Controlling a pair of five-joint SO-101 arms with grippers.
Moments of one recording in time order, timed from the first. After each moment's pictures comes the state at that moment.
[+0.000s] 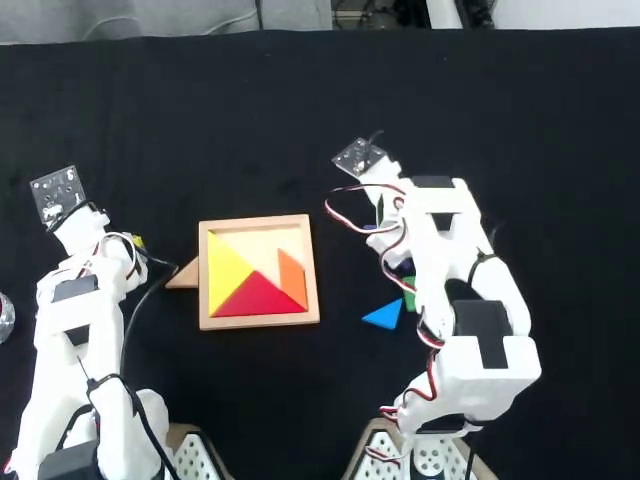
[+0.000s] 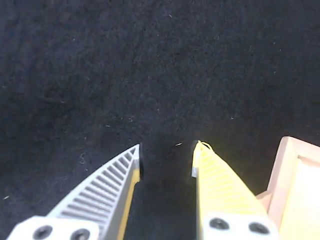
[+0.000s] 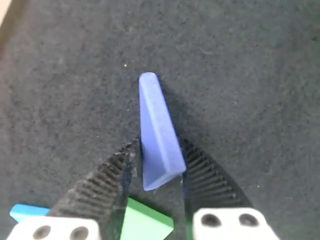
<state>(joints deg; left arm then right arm) -23.0 -31.6 66.4 26.9 5.6 -0.7 9.6 26.6 54.7 41.5</state>
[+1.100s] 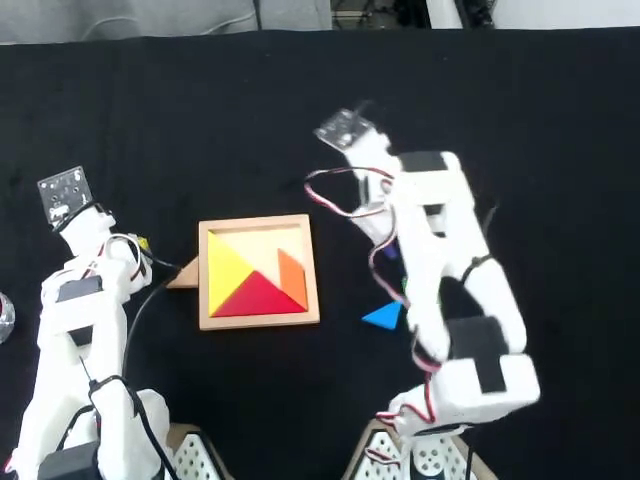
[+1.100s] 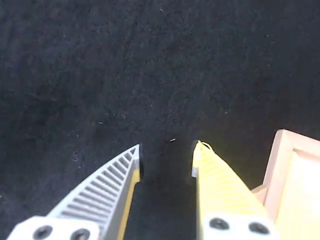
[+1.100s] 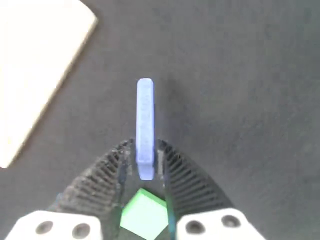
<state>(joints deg) -21.8 -31.7 67.1 26.9 5.6 -8.3 1.8 15.0 67.6 34.9</state>
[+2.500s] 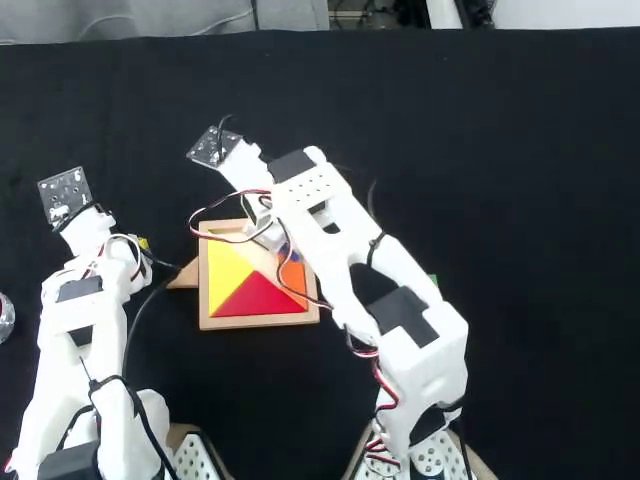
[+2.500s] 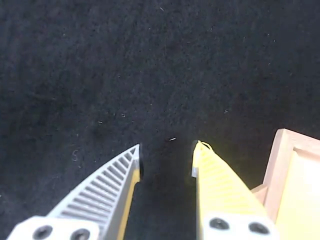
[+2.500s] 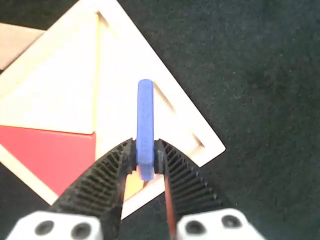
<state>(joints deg) -21.8 -31.7 67.1 26.9 5.6 -30.7 20.9 -2.2 68.6 26.0</state>
